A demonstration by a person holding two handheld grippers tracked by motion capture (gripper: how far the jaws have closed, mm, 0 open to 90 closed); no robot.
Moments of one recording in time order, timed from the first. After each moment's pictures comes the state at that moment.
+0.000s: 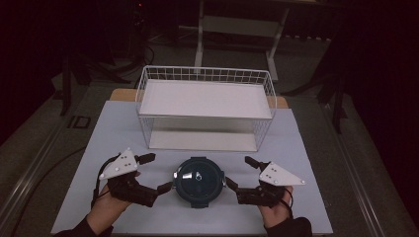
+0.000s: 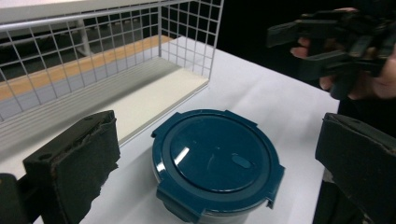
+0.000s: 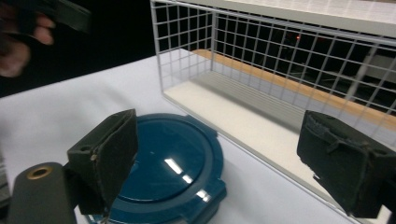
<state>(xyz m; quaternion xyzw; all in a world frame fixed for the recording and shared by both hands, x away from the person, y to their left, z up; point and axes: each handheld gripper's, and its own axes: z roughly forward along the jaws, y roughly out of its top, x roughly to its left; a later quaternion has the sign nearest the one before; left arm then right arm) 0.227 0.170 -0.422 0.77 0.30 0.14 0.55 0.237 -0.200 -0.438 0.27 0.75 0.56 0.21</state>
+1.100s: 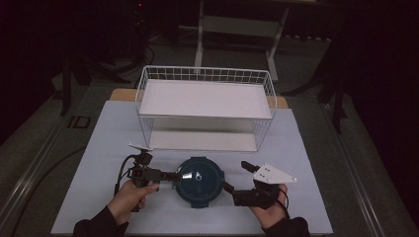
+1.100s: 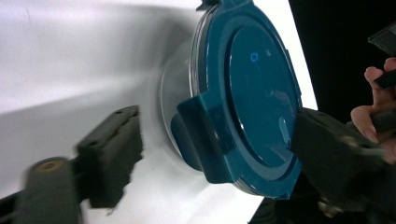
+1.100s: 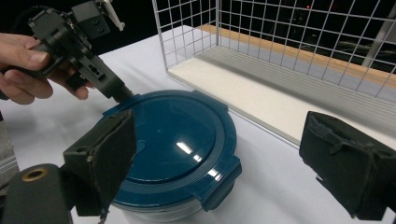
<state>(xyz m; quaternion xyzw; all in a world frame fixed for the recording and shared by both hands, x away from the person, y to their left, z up) 0.295 0.165 -0.499 0.70 0.55 -0.19 0.42 0.241 -0.194 -0.453 0.30 0.77 0.53 0.18</state>
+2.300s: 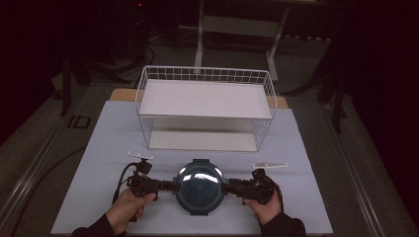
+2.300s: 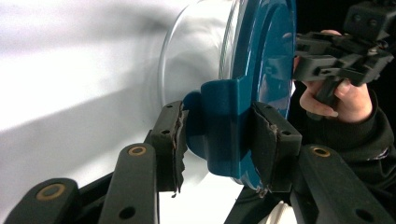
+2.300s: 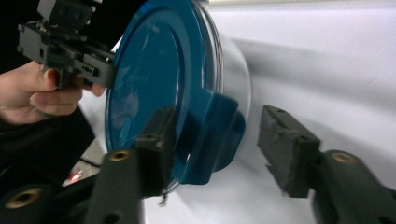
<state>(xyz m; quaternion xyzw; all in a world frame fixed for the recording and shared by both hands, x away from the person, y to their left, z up) 0.273 0.165 -0.508 0.71 0.50 -0.21 0.45 0.276 -0.206 -0.499 0.44 0.75 0.48 -0.10</state>
